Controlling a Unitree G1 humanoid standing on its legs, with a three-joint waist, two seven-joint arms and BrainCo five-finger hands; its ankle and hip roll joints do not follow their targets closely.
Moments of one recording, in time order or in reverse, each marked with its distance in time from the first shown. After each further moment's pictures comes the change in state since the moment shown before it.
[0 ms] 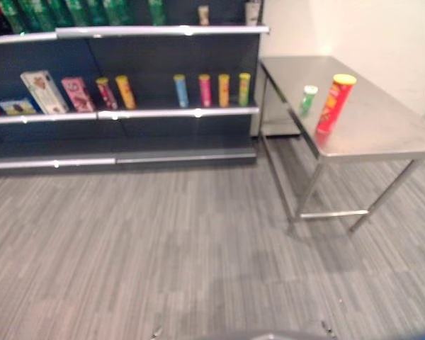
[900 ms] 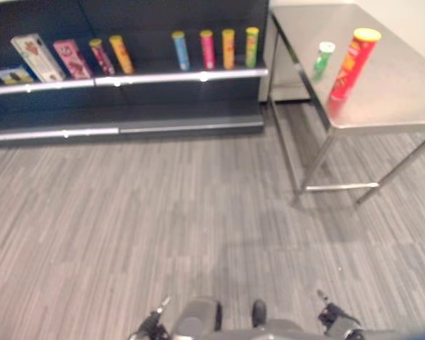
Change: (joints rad) left arm -0.028 -0.018 -0.073 -0.199 -0.206 -0.030 -0.019; right arm -0.161 -0.058 0.045 0.021 -0.097 0.008 -0.029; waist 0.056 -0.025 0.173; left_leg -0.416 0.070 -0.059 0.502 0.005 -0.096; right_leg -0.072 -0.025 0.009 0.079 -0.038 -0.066
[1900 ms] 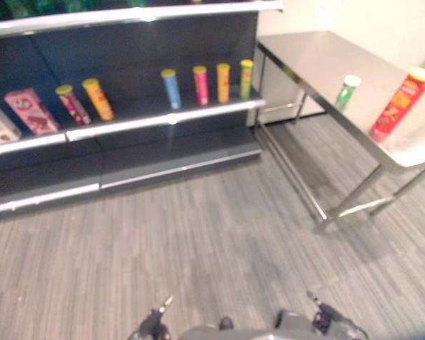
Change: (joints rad) left arm 0.030 0.016 -0.124 -0.004 0.188 -0.010 0.046; right arm 0.126 0.027 0.067 -0.132 -0.119 -0.007 0.017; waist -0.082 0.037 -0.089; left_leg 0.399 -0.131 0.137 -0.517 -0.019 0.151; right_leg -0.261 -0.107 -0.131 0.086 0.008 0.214
